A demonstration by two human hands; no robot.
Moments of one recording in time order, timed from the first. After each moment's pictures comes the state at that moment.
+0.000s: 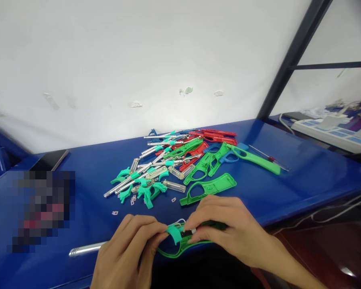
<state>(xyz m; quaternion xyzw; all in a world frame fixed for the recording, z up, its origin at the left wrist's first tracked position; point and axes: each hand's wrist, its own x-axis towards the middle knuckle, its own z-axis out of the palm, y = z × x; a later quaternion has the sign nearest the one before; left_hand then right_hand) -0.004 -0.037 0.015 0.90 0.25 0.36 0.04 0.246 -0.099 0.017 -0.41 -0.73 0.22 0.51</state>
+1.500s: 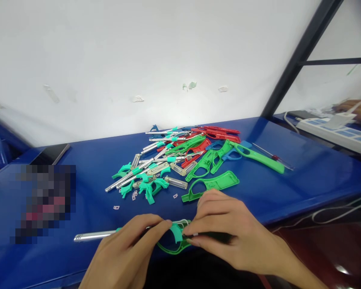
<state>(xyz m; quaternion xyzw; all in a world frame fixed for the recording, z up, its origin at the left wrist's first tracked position) -0.012 -0.032 0.024 0.93 0.22 0.30 0.00 0.247 -0.101 0.023 -0.40 -0.79 0.16 0.44</state>
